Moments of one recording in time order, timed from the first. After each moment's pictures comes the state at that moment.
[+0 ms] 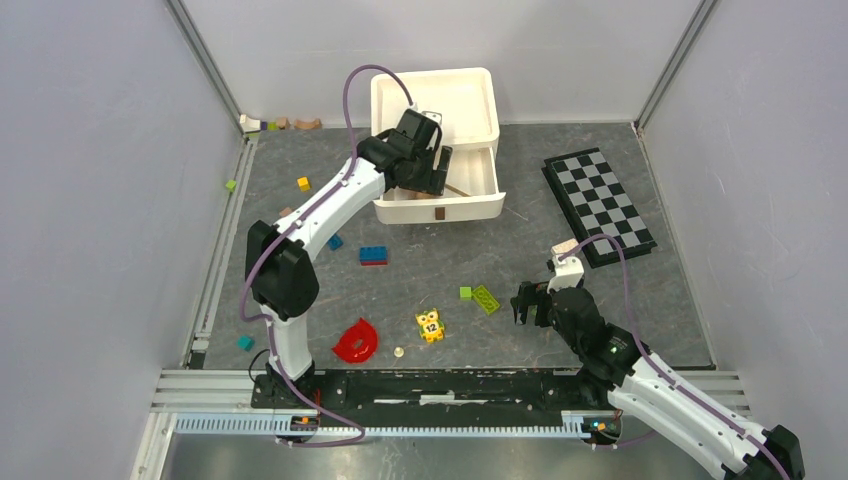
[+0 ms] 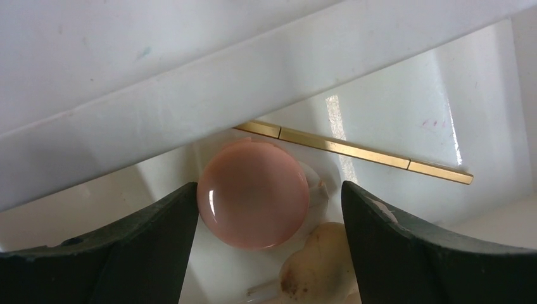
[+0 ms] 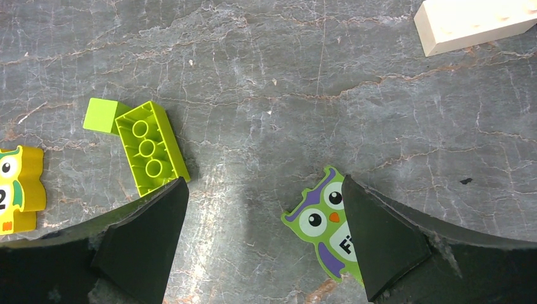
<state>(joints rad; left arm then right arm) -0.60 1.91 1.82 -0.78 -0.18 -0.25 0.74 0.45 0.19 -0.29 0.36 0.42</state>
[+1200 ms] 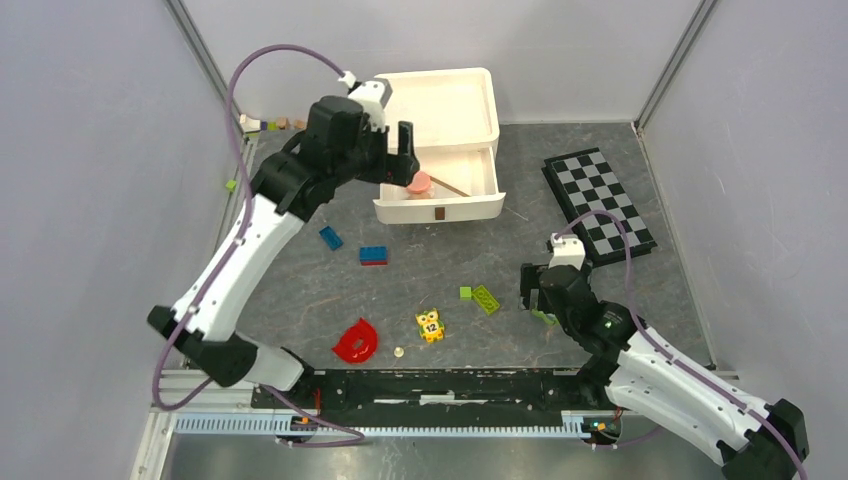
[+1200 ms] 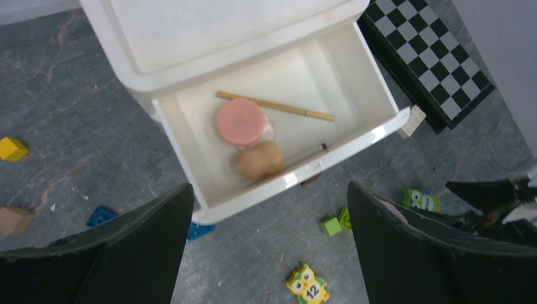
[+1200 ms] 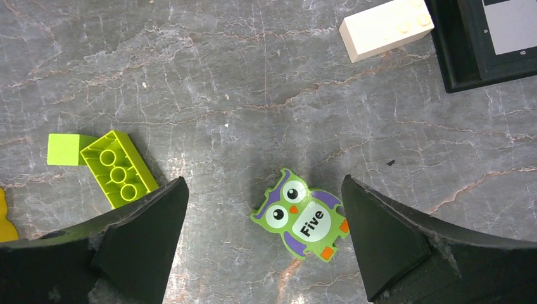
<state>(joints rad) -0.59 1.49 1.82 -0.85 -0.07 -0.24 0.74 0.67 0.43 -0.49 0.51 0.47</state>
